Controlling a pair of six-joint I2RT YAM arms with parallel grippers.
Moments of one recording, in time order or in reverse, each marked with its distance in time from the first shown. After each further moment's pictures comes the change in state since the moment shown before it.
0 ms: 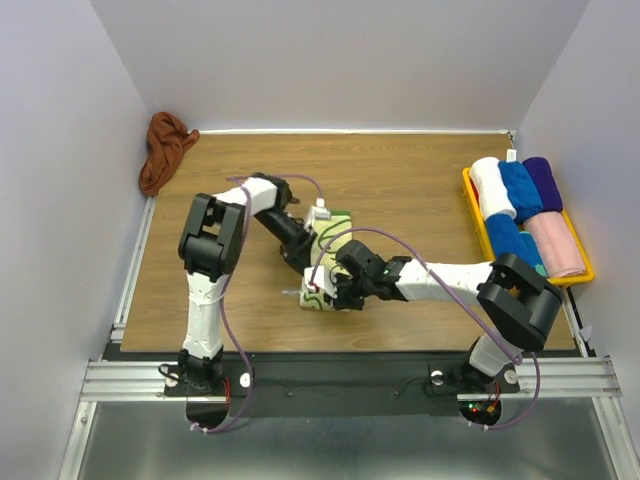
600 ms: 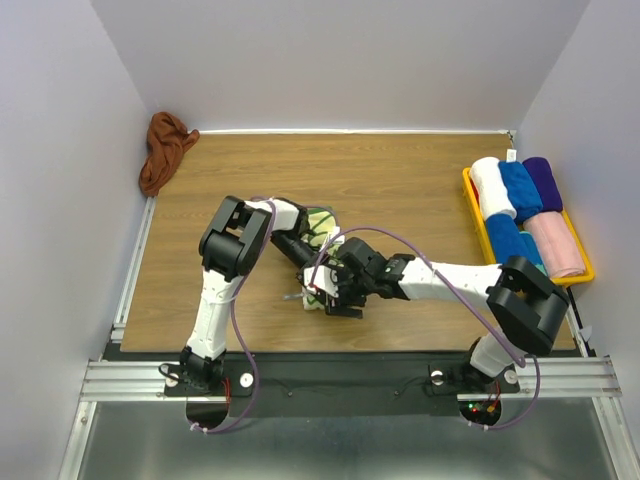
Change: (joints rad) left arm -0.088 0.077 -0.085 0.066 0.143 -0.010; right arm 0.001 -0.045 0.057 -0.107 0.015 -0.042
